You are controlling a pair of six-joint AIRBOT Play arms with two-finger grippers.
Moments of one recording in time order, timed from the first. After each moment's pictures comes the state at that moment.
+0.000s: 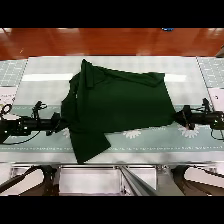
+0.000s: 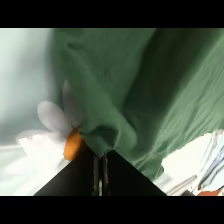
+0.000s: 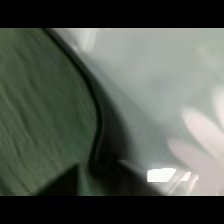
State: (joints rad) left arm 0.36 -1.21 0.43 0.62 -1.08 -1.14; right arm -0.59 -1.40 0.65 -0.73 1.10 1.19
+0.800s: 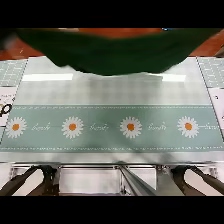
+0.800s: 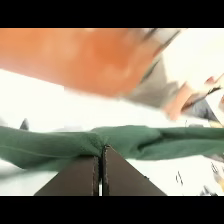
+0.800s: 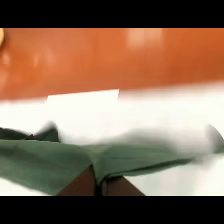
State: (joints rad) left arm 0.36 -1.03 1.40 0.38 -1.14 -1.22; right arm -0.38 -1.12 1.74 -0.74 1.26 1.31
